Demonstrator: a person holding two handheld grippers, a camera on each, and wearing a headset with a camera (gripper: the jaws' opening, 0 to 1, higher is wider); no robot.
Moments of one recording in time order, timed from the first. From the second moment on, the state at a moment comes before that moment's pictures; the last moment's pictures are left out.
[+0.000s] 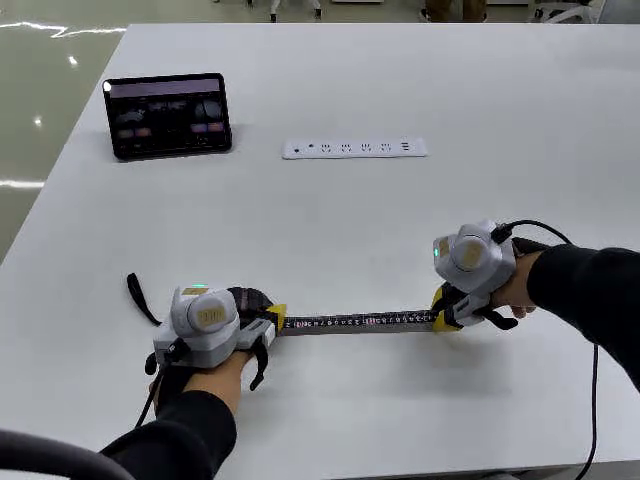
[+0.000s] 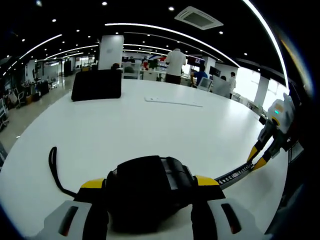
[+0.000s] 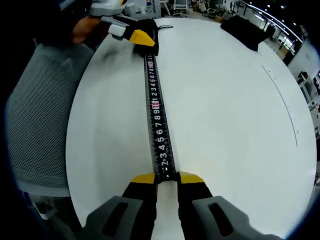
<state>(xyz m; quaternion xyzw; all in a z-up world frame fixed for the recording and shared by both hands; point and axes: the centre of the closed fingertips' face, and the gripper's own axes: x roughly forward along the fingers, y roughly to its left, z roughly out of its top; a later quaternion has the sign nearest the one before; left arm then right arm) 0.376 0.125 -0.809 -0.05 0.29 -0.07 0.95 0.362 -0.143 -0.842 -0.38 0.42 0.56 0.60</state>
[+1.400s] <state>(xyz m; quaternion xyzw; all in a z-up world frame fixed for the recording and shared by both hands) 0.376 0.124 -0.812 -0.05 0.29 -0.08 0.95 0.365 -0.119 -0.842 -0.37 0.42 0.55 0.62</state>
